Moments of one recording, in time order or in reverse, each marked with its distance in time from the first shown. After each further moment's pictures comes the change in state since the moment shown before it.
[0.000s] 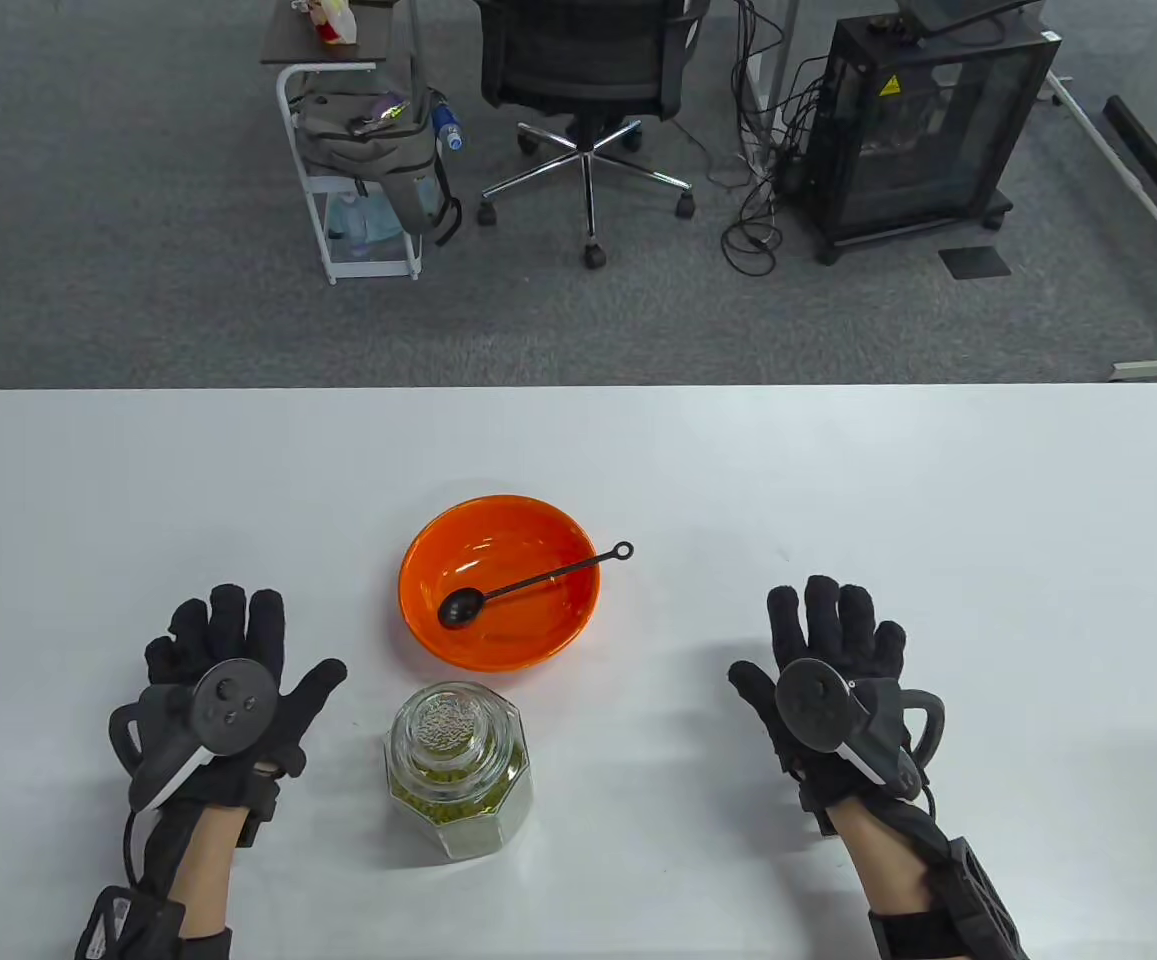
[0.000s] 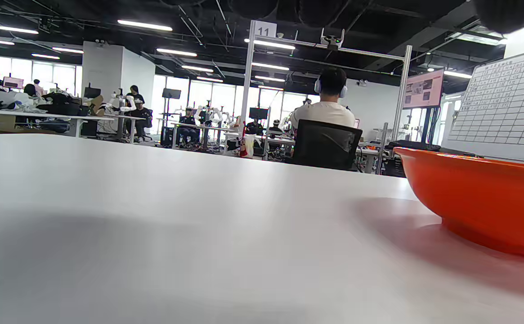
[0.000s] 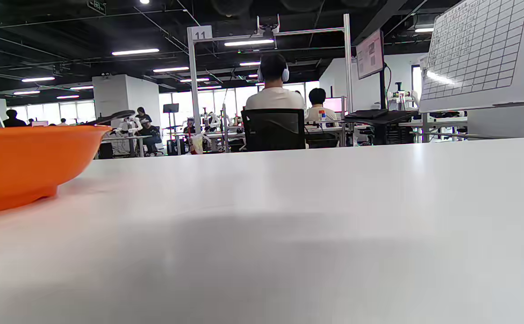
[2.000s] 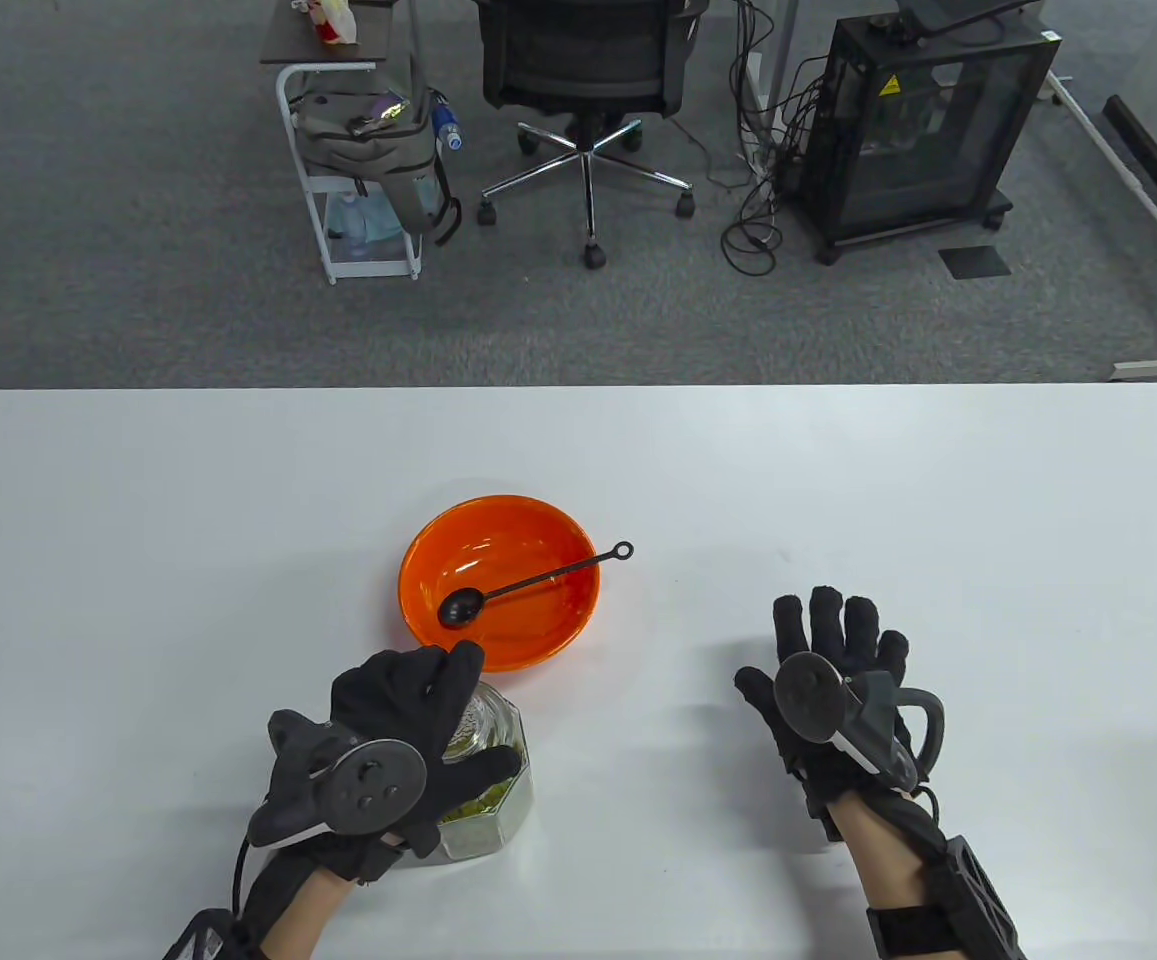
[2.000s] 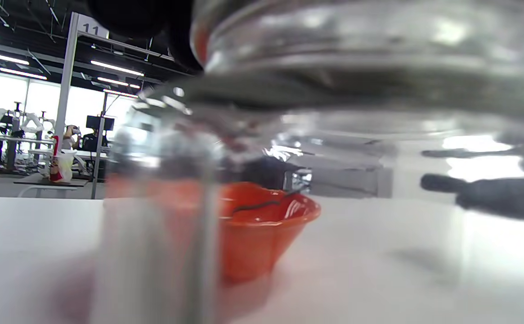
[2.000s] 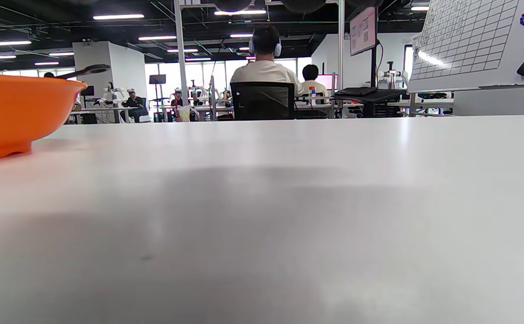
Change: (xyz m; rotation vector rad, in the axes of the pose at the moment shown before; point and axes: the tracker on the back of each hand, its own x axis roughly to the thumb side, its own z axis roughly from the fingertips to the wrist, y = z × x) left_hand 0.140 0.034 0.040 0.043 -0.502 0.057; right_hand -0.006 0.011 -0.003 0.090 0.038 0.045
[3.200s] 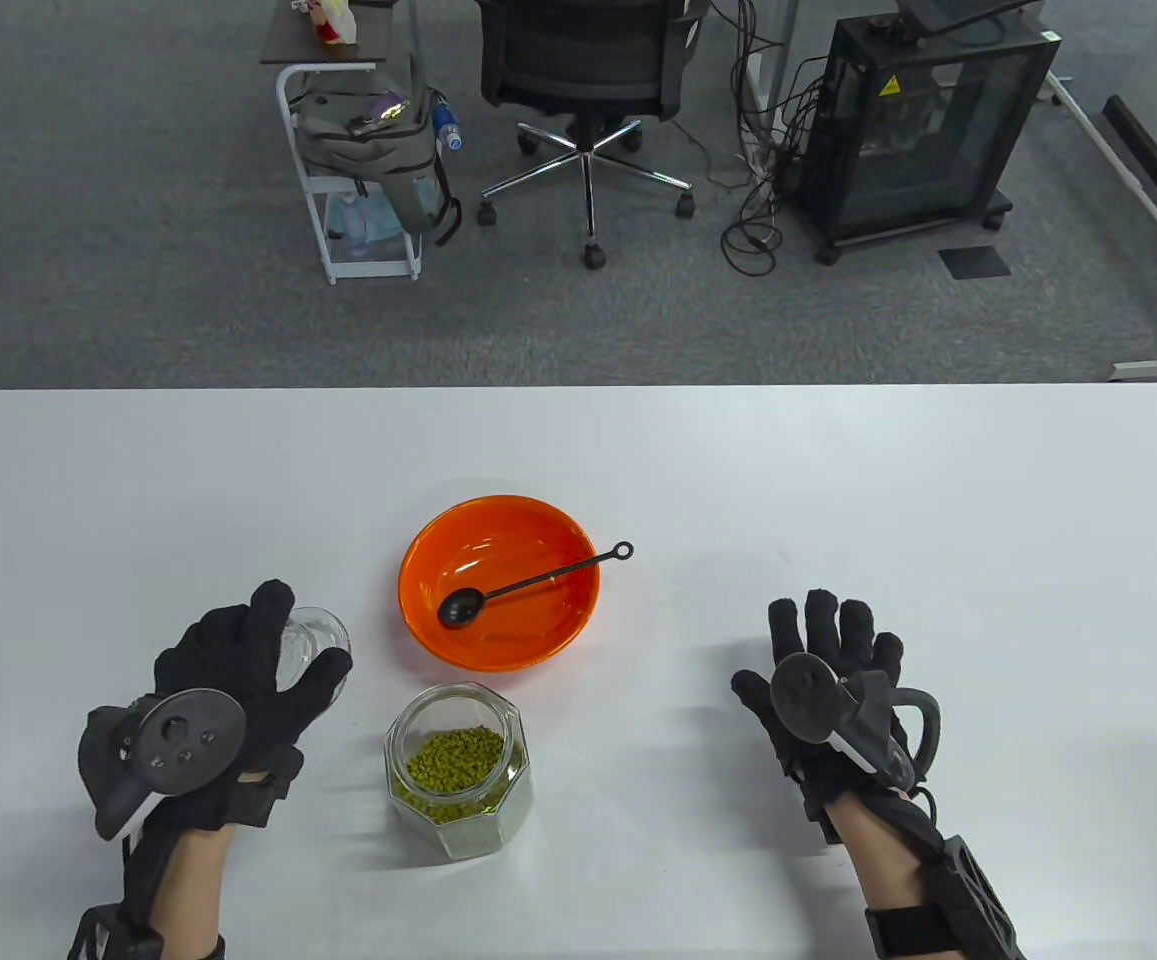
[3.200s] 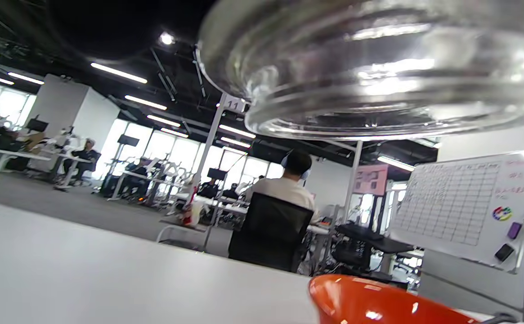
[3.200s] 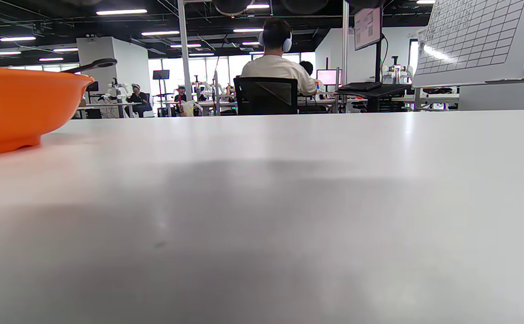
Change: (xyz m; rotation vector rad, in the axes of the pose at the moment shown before) left_hand -0.122 0.030 0.038 0.228 0.395 0.036; right_hand 0.002 0.004 -0.001 0.017 -0.011 -0.001
